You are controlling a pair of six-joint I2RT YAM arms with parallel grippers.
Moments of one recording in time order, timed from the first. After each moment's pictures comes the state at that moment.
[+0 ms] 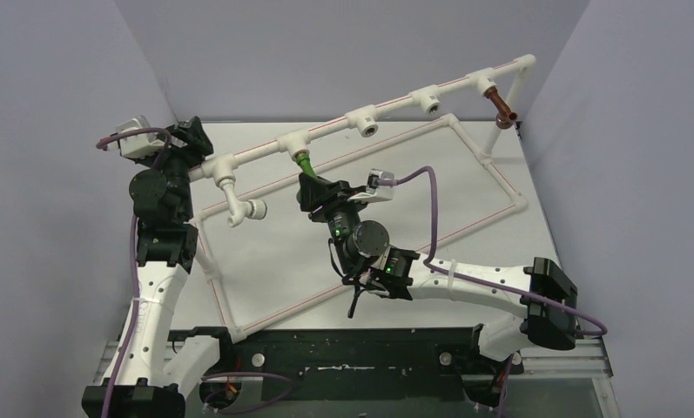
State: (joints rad) left arm -0.03 0.96 0.93 0.25 -0.24 -0.33; right arm 1.24 1.48 1.10 0.67 0.89 0.56
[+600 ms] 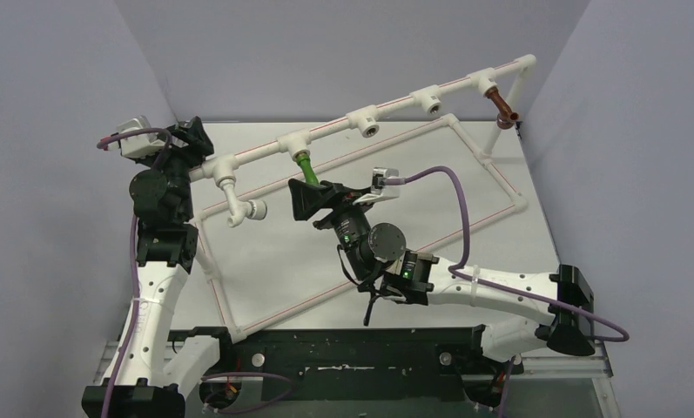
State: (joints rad) left arm -0.03 0.95 0.93 0.25 -0.24 -0.33; right arm 1.27 1.38 1.10 0.59 0.80 0.54
